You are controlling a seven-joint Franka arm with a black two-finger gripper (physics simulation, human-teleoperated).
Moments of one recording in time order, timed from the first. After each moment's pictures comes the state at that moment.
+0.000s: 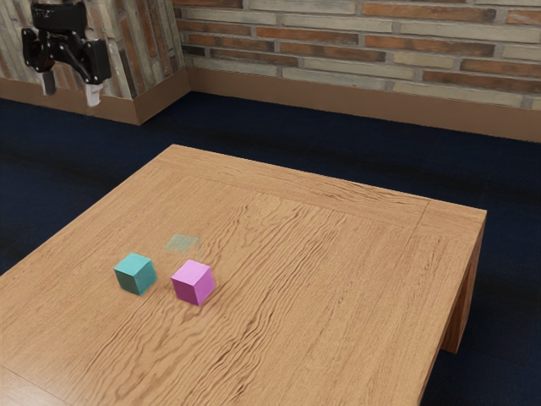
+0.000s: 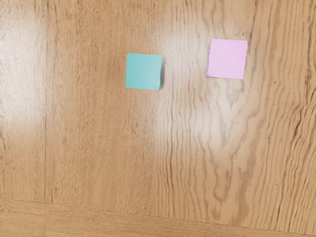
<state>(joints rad) 0.35 0.05 -0.27 -1.21 0.13 1.12 0.05</state>
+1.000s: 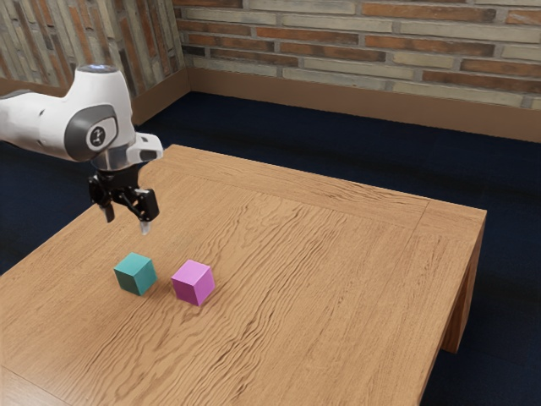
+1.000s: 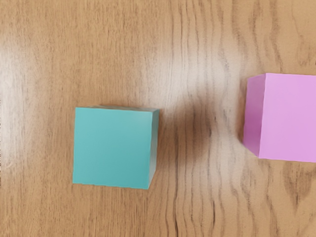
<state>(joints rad) 0.28 0.02 -0.11 -2.07 0.10 2.02 0.05</state>
